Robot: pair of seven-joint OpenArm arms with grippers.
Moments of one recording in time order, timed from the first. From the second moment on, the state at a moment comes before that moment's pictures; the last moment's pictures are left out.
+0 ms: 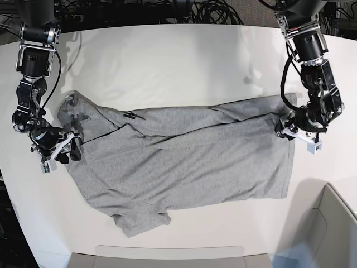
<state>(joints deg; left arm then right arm) -9.9 -17.8 -23.8 73.7 -34.6 -6.9 65.4 19.9 24.8 9.1 54.4 14.5 38.7 -22.2</state>
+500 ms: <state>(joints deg) -9.9 -18.0 -24.1 73.7 -35.0 -7.1 65.2 18.9 24.8 9.5 57.0 17.6 38.6 -22.9</state>
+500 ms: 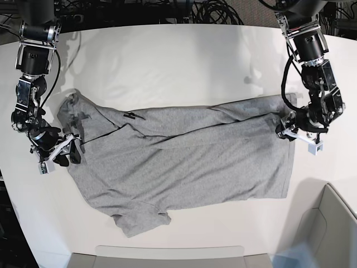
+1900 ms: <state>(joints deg) 5.1 -17.0 -23.9 75.4 -39.8 -9.7 54.2 6.9 27.1 1.6 62.4 26.6 39.6 -27.9</state>
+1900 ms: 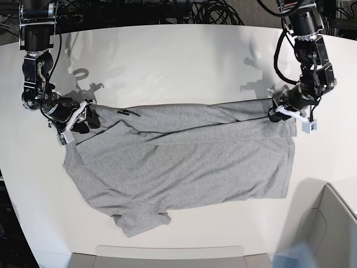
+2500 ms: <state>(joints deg) 27.3 -17.7 -24.8 91.7 -39.4 -9.2 52.0 -8.3 29.8 2.4 78.3 27.6 44.6 -31.2</state>
